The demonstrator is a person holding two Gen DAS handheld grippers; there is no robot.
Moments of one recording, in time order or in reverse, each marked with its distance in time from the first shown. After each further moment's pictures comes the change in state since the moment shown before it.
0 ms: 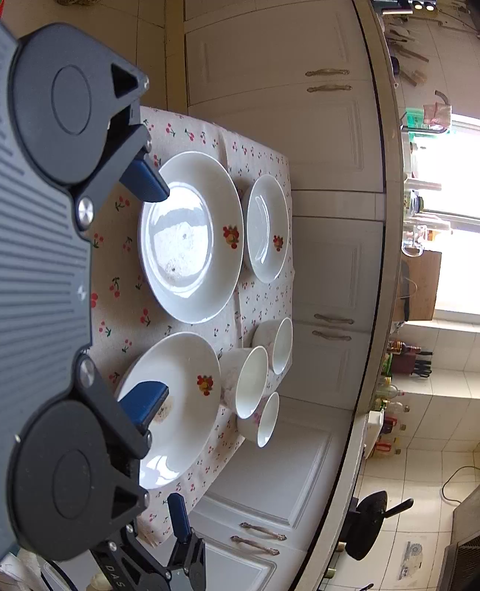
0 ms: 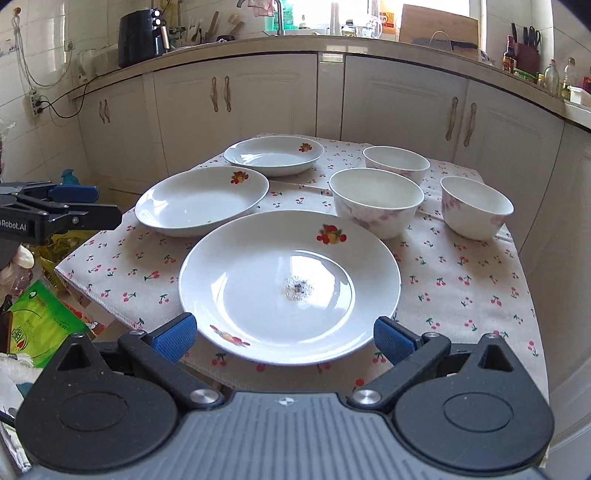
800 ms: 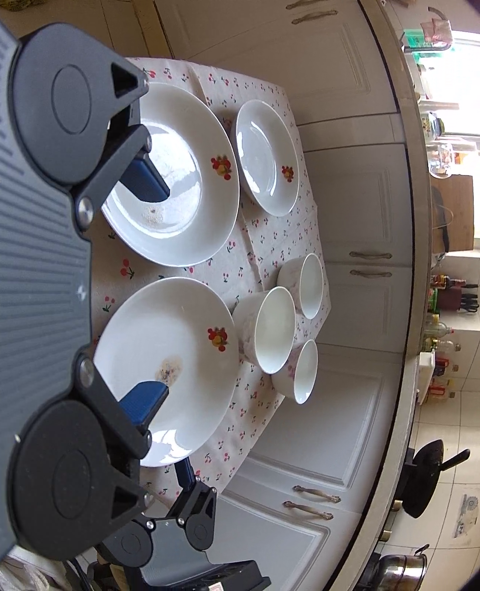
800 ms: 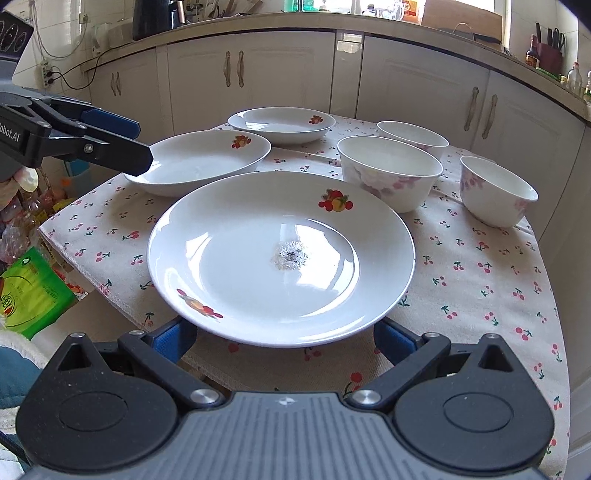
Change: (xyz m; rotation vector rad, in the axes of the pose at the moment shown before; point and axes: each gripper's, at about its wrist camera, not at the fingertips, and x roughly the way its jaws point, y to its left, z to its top) left arm 0.049 -0.030 0.039 0.161 0.164 -0.146; right arm 0.040 -0.011 -0.015 -0.072 0.048 0.024
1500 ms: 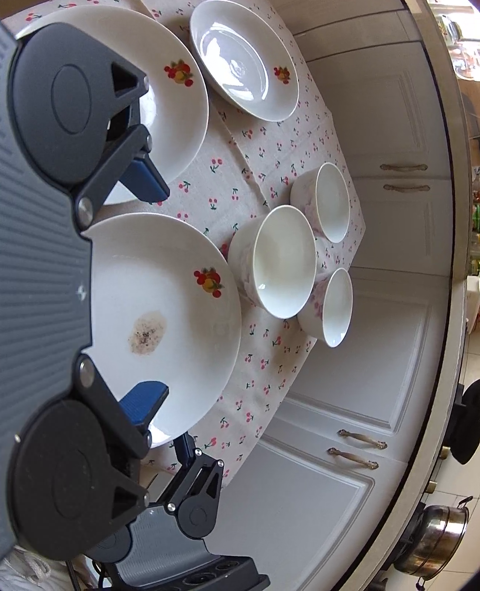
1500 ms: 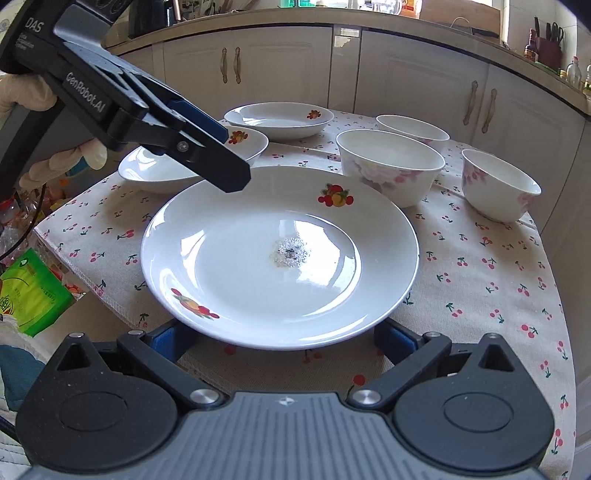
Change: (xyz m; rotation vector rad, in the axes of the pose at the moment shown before) left arm 0.074 -0.005 0.044 0.137 0.156 -0.240; right arm 0.006 0.000 0.000 0.016 0.006 -0.007
